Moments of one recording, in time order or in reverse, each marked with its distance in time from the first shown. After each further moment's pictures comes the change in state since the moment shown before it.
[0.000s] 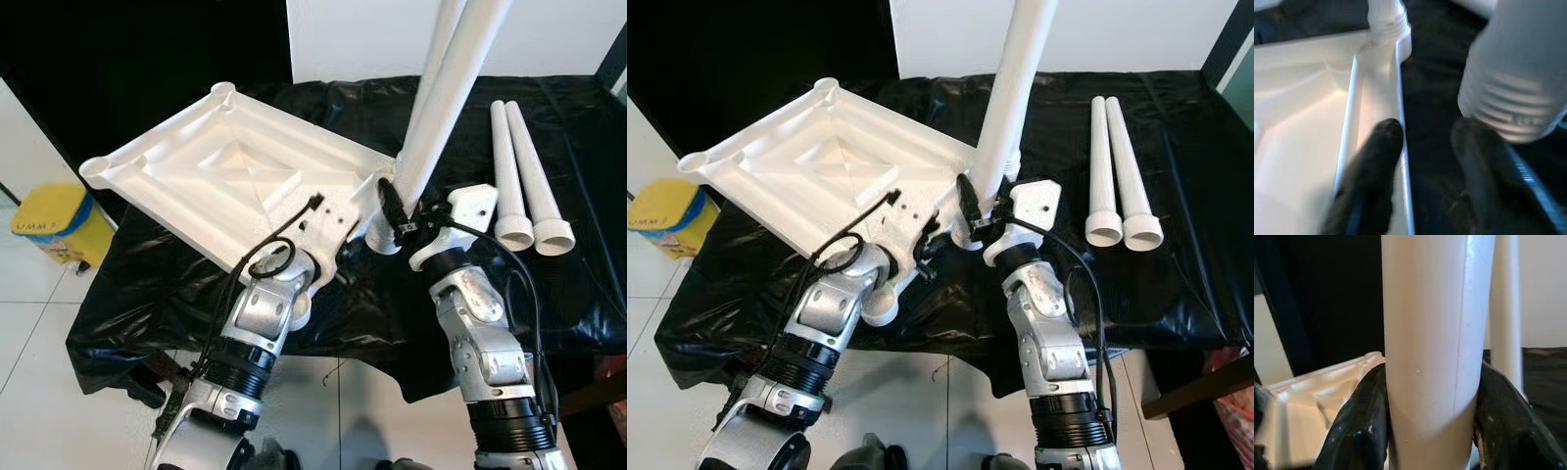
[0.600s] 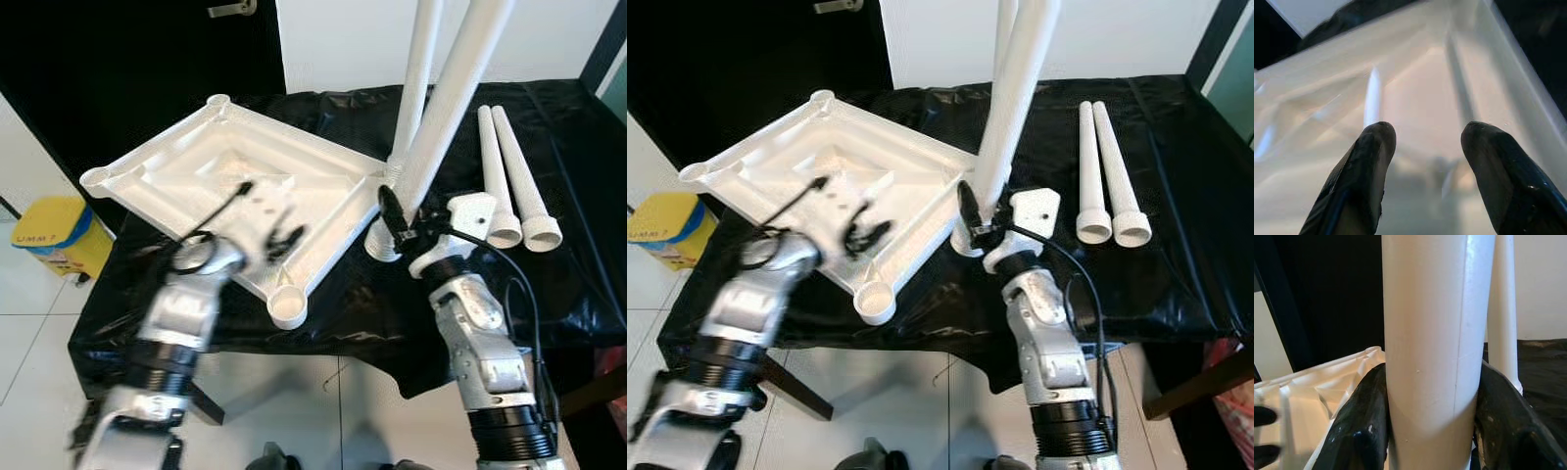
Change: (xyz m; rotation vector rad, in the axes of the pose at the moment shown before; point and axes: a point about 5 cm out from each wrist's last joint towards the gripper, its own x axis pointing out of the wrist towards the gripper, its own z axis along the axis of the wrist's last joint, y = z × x) left arm -0.076 0.085 -0.024 0.268 0.129 0.133; right arm -0.006 0.002 -0.007 0.014 0.029 -0.010
